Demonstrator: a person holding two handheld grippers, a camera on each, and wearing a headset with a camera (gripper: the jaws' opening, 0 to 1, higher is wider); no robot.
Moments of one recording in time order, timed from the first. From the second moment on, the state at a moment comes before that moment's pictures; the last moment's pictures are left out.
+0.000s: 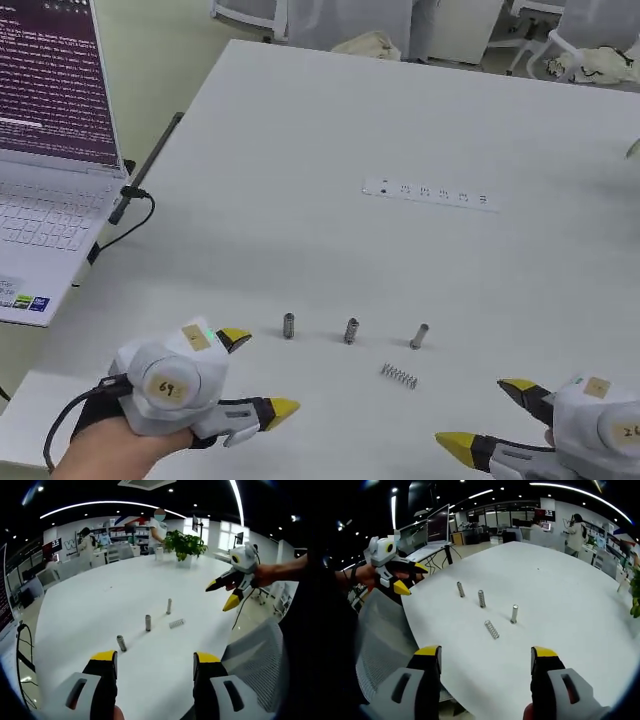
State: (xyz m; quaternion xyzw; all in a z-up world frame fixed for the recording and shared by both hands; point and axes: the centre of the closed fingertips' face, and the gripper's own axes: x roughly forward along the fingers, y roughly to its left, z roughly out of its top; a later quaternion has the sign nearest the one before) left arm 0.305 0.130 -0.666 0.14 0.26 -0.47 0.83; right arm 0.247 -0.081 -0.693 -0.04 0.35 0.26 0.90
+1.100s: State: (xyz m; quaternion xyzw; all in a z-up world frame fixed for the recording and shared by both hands) left arm 0.306 0.010 -0.690 0.21 0.24 -0.60 0.74; right arm 0.222 -0.082 -0.698 -0.04 0.37 0.27 0.89
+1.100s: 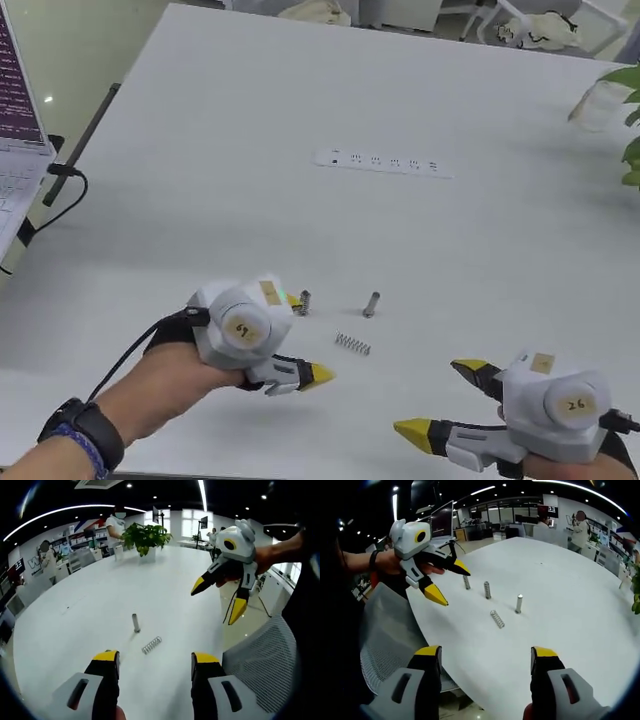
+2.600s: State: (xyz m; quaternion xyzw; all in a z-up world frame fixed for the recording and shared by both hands) left arm 0.323 -0.044 -0.784 0.19 0.32 -0.61 0.70; right arm 0.220 -0.108 -0.698 -0.03 0.39 0.26 0.89
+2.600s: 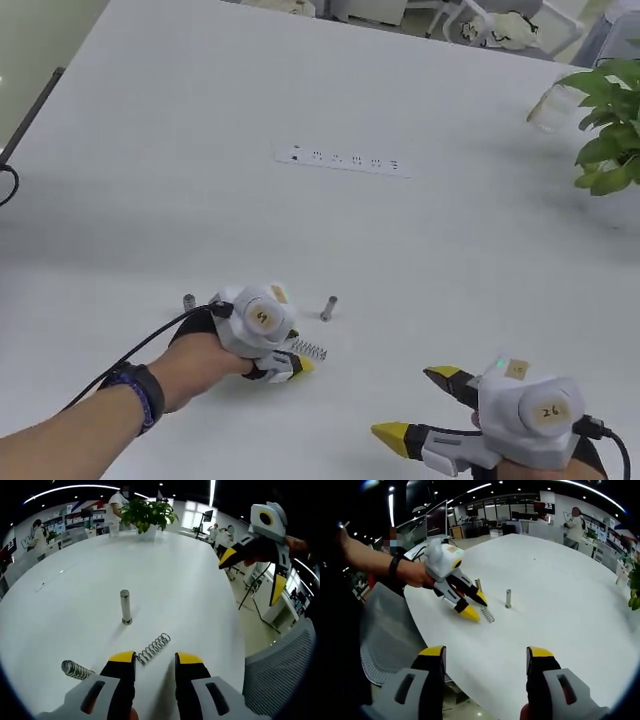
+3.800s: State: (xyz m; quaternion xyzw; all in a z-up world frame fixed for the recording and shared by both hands) left arm 0.301 0.027 -0.771 0.18 0.33 -0.56 0.74; right arm 0.226 -0.083 -0.698 -0.05 0.38 0.29 0.88
